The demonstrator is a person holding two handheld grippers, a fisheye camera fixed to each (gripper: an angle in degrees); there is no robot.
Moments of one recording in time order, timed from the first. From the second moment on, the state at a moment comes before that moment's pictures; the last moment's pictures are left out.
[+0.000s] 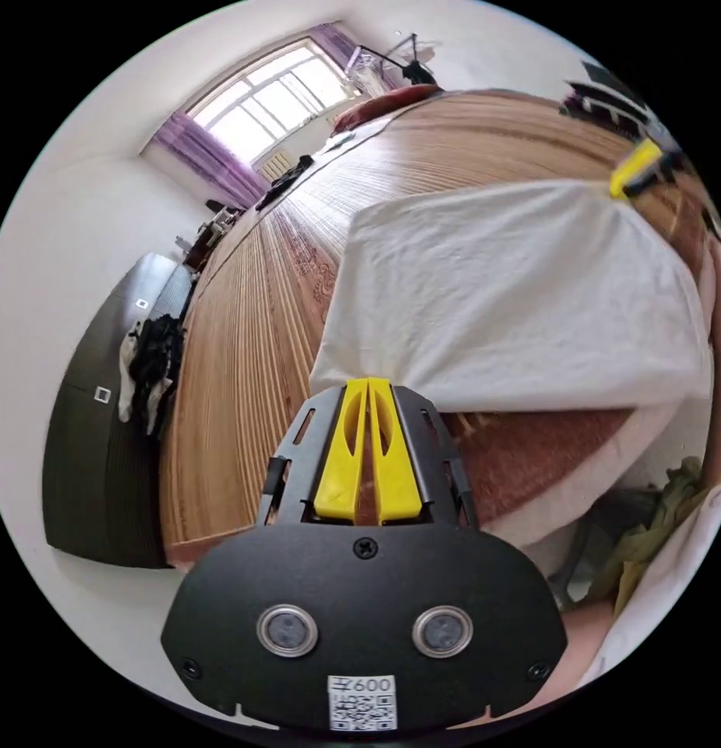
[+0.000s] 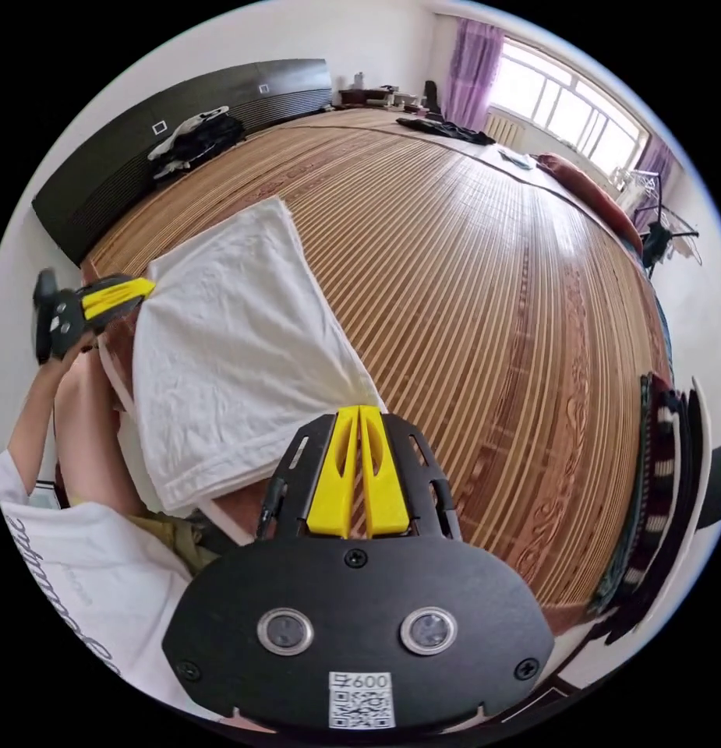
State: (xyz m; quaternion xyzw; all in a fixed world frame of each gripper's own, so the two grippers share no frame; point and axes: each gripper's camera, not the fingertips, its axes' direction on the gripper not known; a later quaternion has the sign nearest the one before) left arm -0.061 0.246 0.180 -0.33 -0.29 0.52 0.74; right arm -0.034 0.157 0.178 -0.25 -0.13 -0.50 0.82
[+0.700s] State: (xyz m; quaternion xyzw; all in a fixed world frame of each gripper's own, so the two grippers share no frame) left arm -0.150 0.312 0.125 -0.19 -0.26 0.43 0.84; right arm -0.189 0.158 0.083 -0.24 -0.48 -0.35 0.77
